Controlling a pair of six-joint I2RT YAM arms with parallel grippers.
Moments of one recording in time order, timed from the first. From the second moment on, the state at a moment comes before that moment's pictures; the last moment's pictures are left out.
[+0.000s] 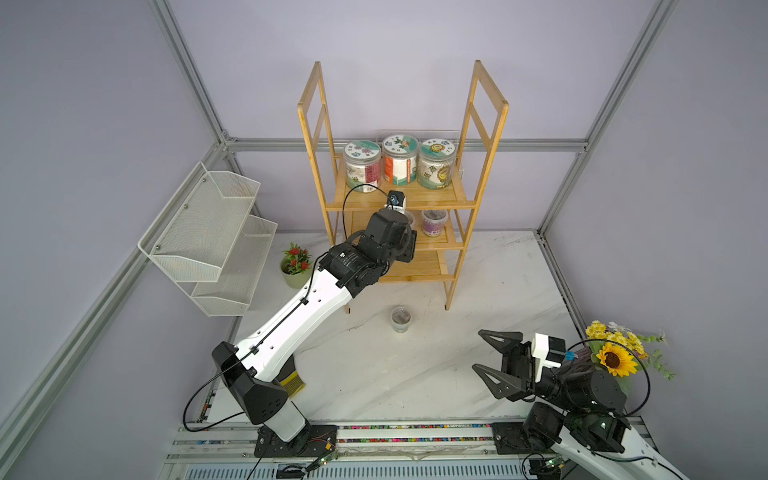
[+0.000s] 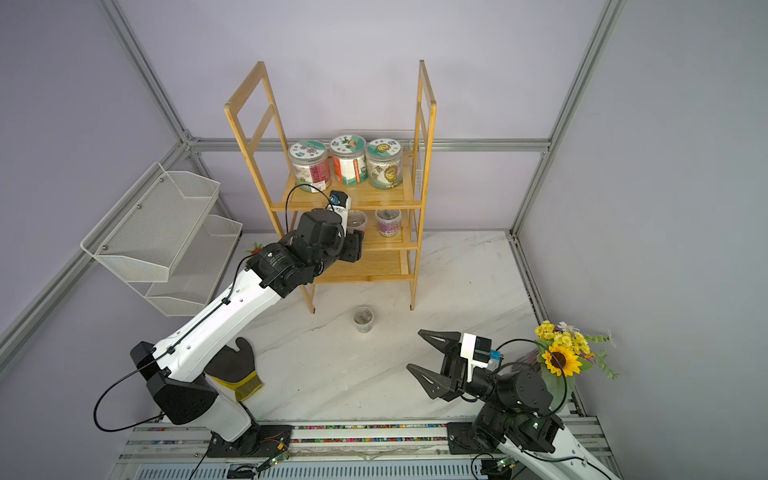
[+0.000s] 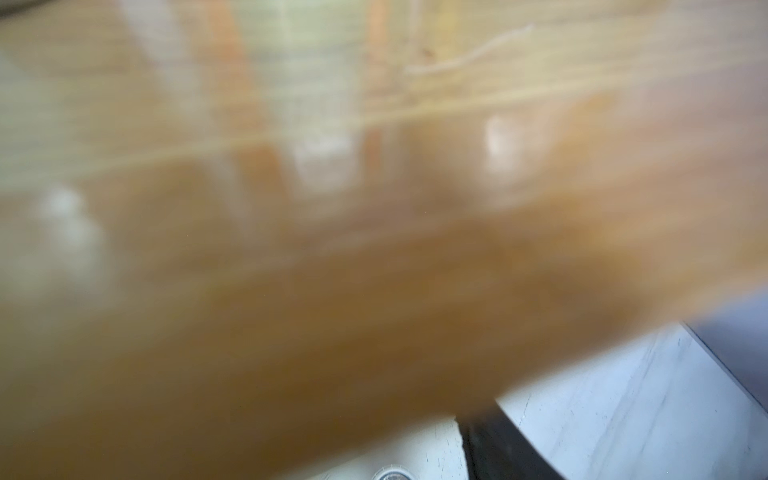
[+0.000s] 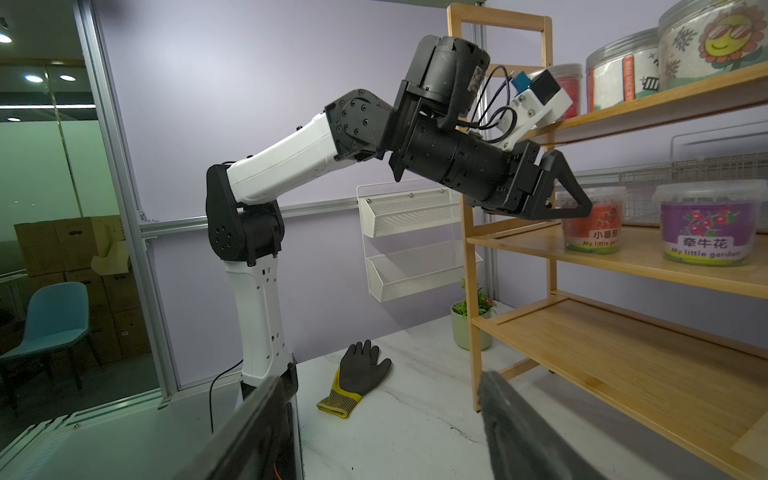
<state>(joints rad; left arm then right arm) -0.73 1.60 1.84 -0.71 -0.42 -0.25 0.84 0.16 0.41 0.10 -0.32 0.22</state>
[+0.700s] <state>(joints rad) -0.70 1.66 1.88 -0.65 -0.42 -0.24 0.84 0.16 0.41 0.10 -0.32 0.21</state>
